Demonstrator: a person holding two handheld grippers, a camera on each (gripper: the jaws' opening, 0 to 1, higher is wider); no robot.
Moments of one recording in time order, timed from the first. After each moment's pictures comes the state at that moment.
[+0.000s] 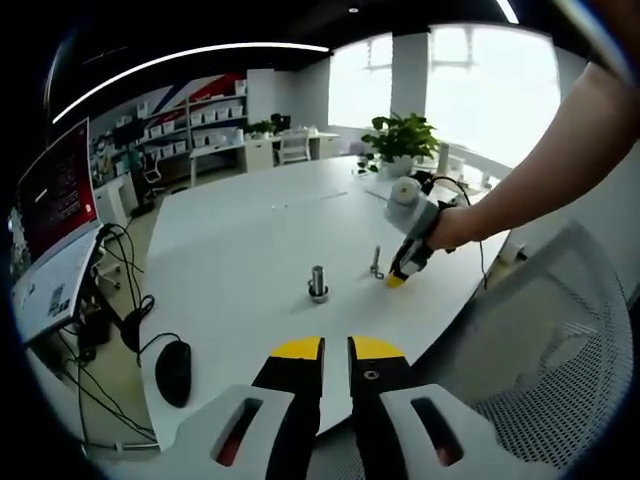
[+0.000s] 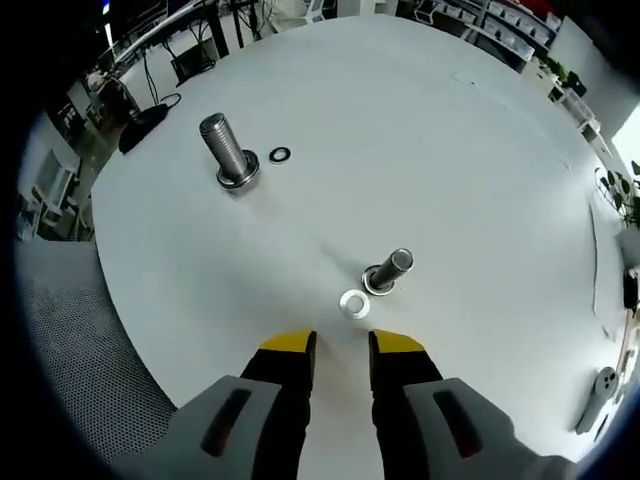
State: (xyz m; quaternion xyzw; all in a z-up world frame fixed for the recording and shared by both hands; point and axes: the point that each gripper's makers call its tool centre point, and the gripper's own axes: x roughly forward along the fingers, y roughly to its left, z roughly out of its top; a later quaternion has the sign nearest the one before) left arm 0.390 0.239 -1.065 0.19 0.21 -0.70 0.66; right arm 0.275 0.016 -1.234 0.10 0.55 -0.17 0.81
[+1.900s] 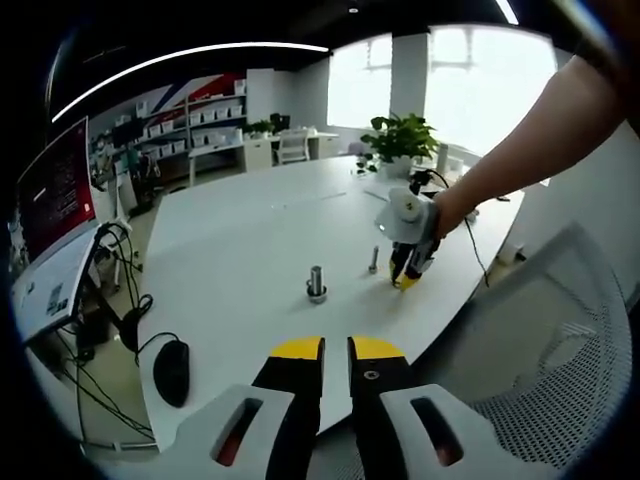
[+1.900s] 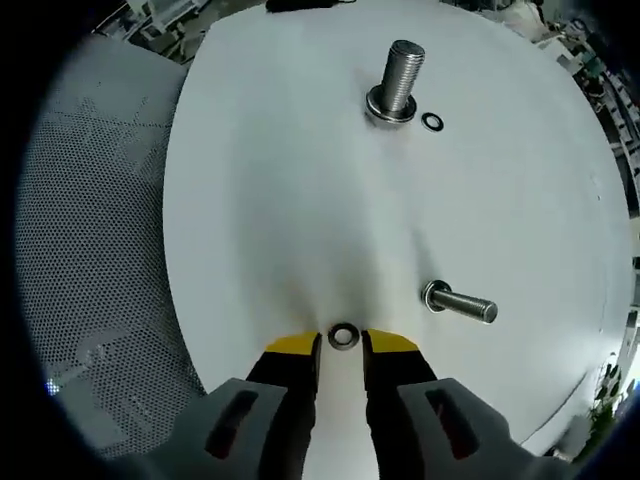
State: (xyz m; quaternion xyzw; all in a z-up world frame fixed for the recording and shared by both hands) left arm 0.388 0.240 -1.065 0.19 0.21 -0.70 0.65; right arm 0.261 0.034 -1.239 -0.14 0.65 0.16 0.73
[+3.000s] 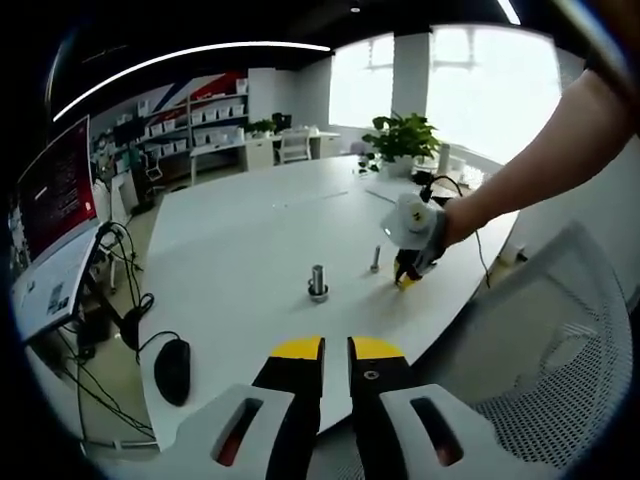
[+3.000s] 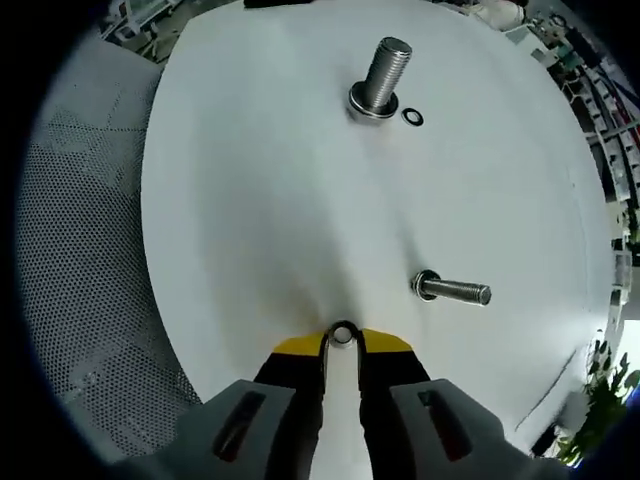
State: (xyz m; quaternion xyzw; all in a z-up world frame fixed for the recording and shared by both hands) left arm 0.388 0.240 -1.065 0.19 0.21 -0.70 0.66; right arm 0.258 0.024 -1.245 -0.12 0.64 0.08 0.76
